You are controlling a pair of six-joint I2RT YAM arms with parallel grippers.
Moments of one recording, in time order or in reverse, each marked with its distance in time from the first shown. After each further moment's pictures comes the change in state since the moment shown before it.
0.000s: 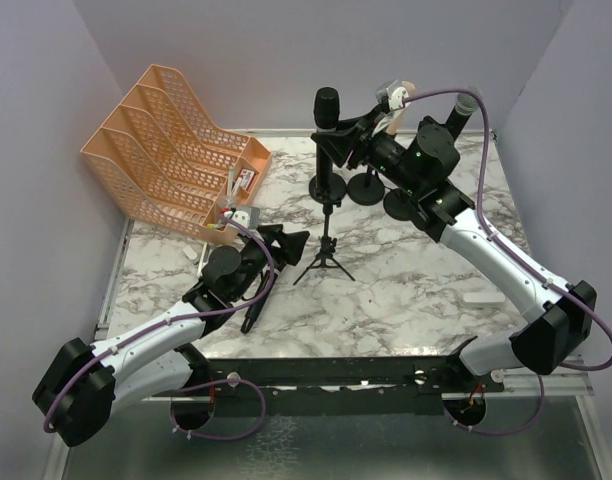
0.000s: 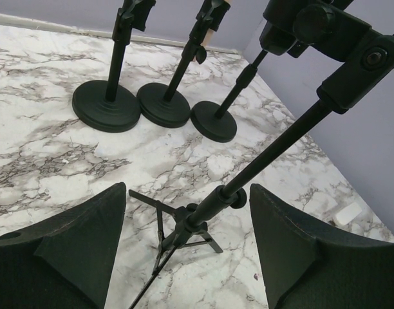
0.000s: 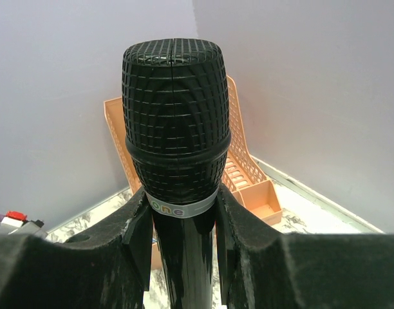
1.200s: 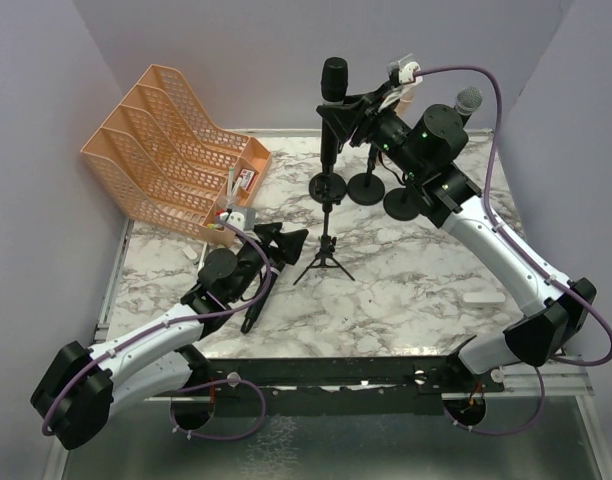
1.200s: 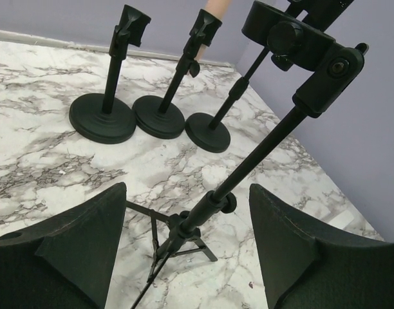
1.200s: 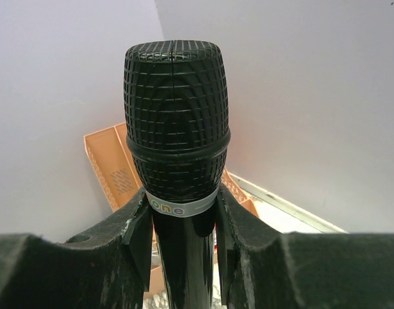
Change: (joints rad) left arm 0.000 -0.023 -0.015 0.042 0.000 0.000; right arm -0.006 0.036 0.174 -0.076 0.124 0.012
